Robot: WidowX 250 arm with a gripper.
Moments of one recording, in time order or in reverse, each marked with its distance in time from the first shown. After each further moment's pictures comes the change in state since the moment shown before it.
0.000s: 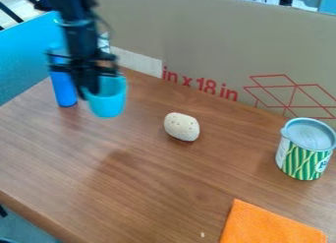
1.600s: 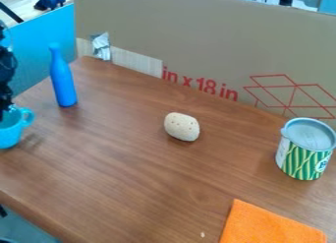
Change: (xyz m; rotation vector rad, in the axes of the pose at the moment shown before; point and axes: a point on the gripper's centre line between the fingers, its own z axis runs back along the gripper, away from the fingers) arm -0.031 0.115 -0.042 0.115 0.118 -0.302
